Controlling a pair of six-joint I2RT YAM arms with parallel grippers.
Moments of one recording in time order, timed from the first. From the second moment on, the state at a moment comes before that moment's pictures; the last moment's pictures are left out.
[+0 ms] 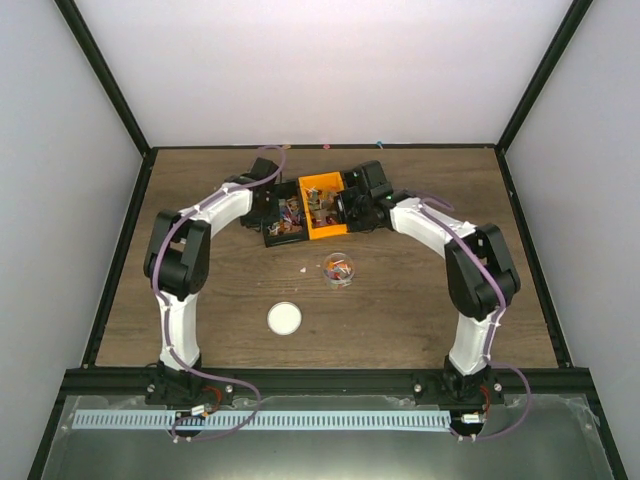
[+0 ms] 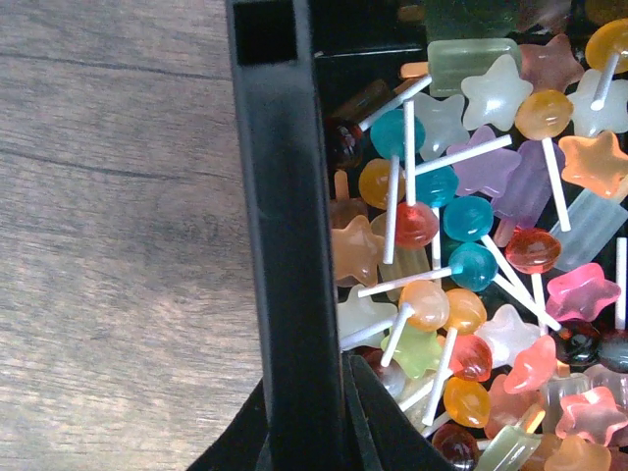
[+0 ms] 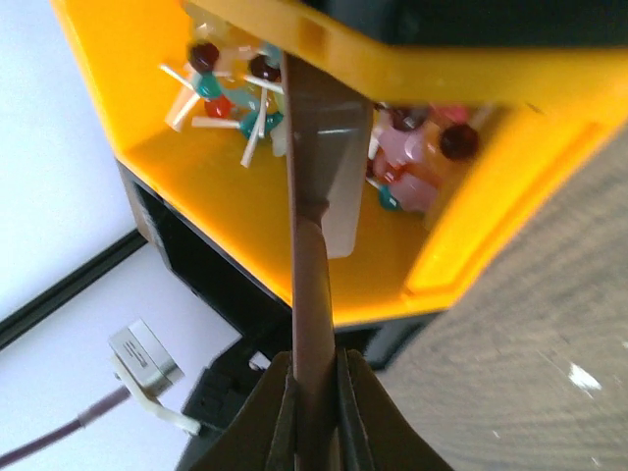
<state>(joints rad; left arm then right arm) -0.36 2.05 1.54 -0.72 -0.12 -0.45 0.49 1.83 1.32 -0.31 -0.34 1.70</state>
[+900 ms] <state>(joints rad) -0.37 2.06 1.55 -0.74 -0.09 -0.45 0.45 1.58 0.81 0.23 -0.42 1.50</state>
